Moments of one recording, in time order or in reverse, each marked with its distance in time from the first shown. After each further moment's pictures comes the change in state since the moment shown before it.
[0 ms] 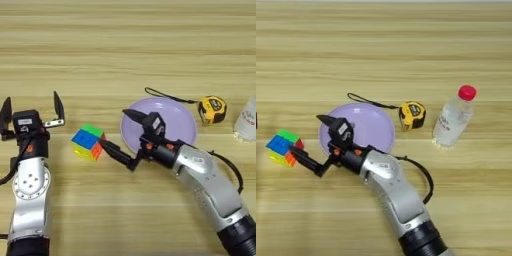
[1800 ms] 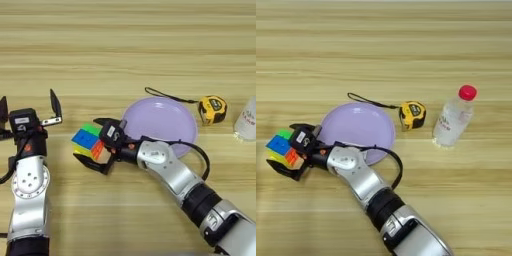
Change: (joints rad) left arm 0.000 -0.003 0.003 -0.036 0.003 0.018 0.029; right arm -0.299 0.147 0.098 0.643 -0.190 -0.285 -0.065
